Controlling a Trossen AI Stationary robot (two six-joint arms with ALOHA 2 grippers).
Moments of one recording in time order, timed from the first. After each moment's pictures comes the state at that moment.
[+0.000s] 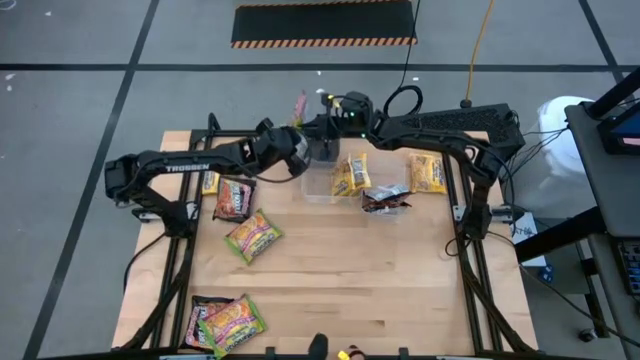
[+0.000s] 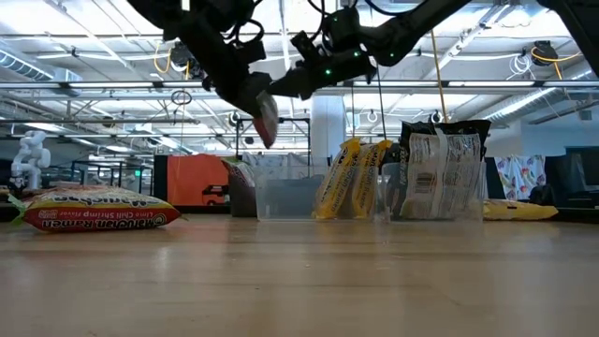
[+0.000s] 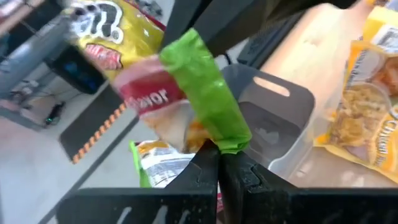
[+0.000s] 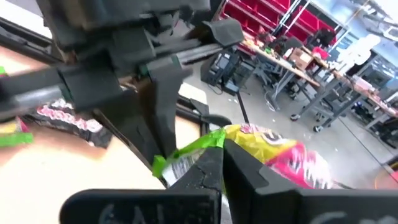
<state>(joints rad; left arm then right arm) 0.35 1.48 1.08 -0.22 -0.51 0.09 -0.50 1.87 1.41 0.24 -0.35 -0.59</state>
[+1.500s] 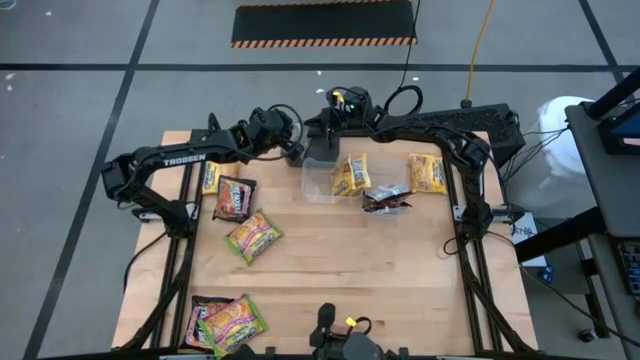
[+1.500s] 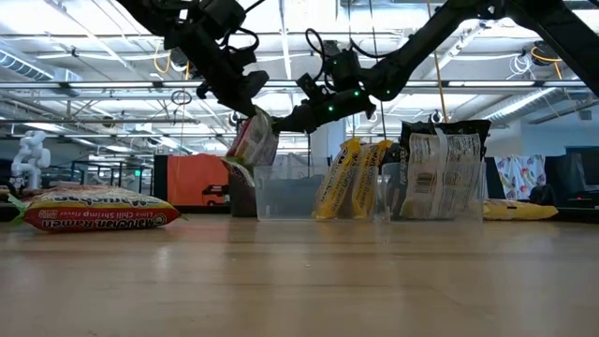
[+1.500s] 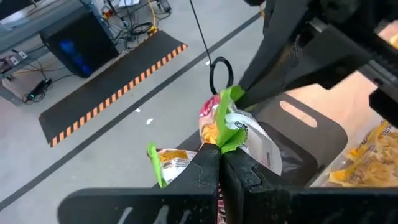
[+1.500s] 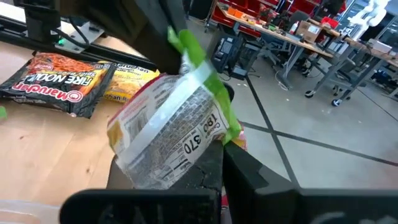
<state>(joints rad) 0.49 1.47 1.08 -0.17 -0.40 -0.02 -0.63 2.01 1.40 0.34 -0.48 -0.49</state>
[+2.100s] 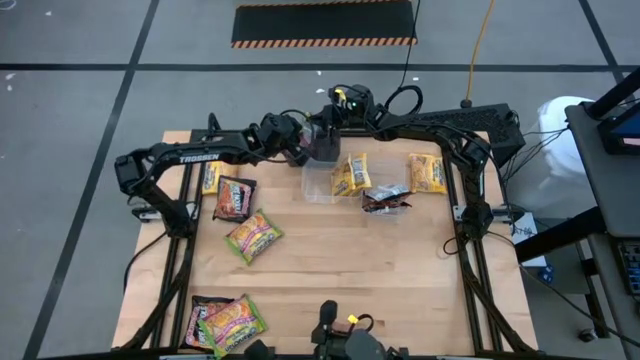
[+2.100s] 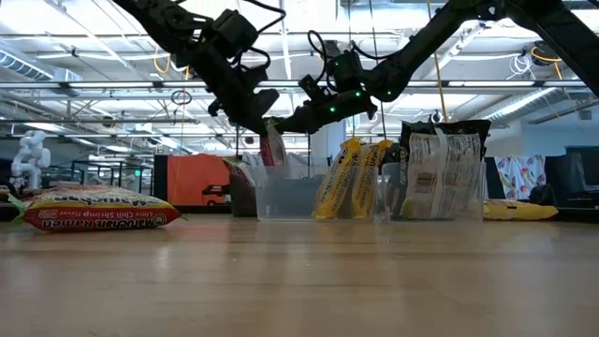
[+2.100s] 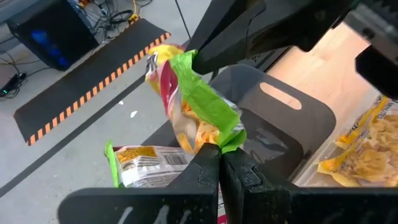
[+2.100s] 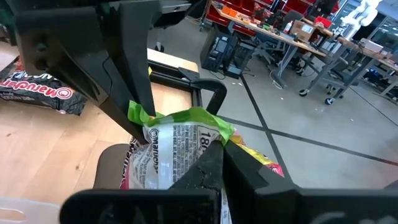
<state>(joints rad) 0.48 1.59 1.09 -0.11 -0.34 -0.02 -0.65 2.01 1.40 0.35 -0.47 -0.49</state>
